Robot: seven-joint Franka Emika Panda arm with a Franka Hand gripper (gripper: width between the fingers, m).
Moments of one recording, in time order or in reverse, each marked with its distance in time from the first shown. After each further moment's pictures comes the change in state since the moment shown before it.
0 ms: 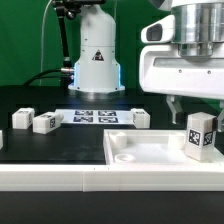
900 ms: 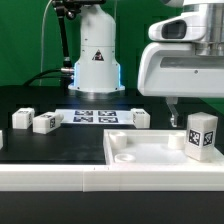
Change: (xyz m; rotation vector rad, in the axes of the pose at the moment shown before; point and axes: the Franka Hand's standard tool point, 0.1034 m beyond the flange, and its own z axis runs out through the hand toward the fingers) arm -0.006 -0.007 0.000 -0.059 -0.012 -0.807
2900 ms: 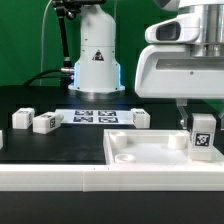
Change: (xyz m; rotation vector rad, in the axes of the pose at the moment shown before) arm 0.001 0.004 0.003 0.028 0.035 0.265
